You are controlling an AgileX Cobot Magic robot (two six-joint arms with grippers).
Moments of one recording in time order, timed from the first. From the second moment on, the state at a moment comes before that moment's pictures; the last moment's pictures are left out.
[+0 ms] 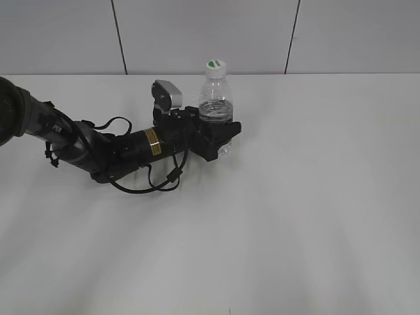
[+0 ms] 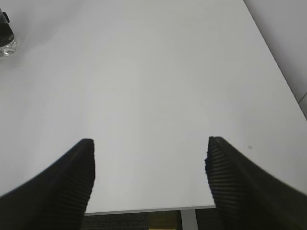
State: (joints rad) left arm -0.37 2.57 -1.45 0.84 -1.16 -0.56; right arm 0.04 -0.01 -0.52 -0.01 1.09 -0.09
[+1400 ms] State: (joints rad) left arm -0.31 2.31 -1.13 1.12 -1.17 -0.40; right arm 0.04 -0.01 -0.52 -0.01 1.09 -0.09
